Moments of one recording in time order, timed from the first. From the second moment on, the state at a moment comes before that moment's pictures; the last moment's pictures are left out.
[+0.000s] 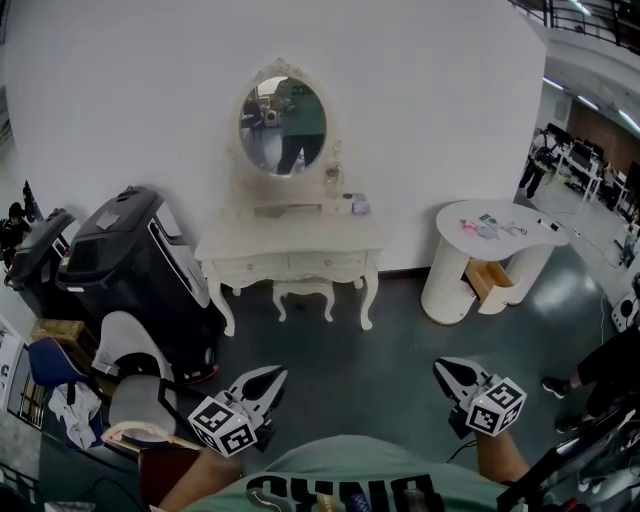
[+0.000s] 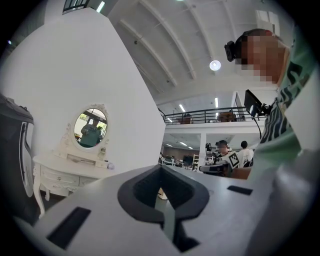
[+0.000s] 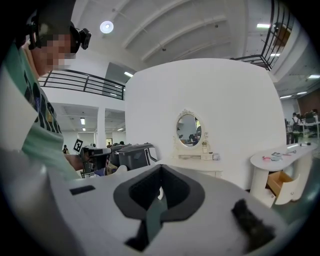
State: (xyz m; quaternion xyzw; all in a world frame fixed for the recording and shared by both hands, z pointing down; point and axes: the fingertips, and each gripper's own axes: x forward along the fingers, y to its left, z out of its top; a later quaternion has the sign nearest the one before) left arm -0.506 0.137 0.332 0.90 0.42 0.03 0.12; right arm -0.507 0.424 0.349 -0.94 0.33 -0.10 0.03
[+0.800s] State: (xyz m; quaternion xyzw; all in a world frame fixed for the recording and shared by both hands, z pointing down) left arm -0.399 0.130 0.353 0.88 0.46 0.05 0.14; right arm -0.422 0.406 0.359 -0.95 0.30 -0.11 0.02
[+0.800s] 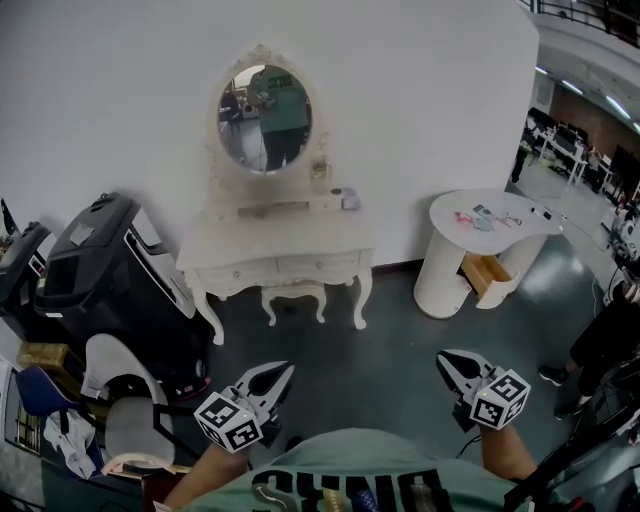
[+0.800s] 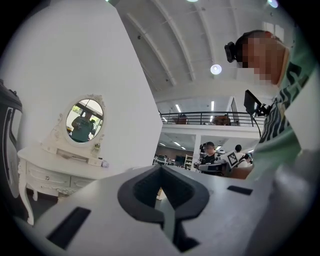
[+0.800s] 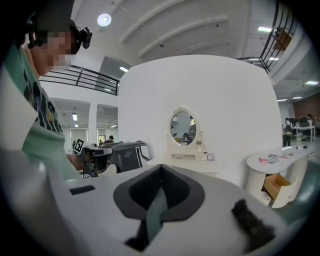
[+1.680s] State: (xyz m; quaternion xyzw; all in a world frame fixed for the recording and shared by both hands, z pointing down) left arm -0.167 0.028 0.360 0.86 0.49 0.05 0.15; right arm -0.223 0.309 0.358 -0.96 0.25 -0.13 0.02
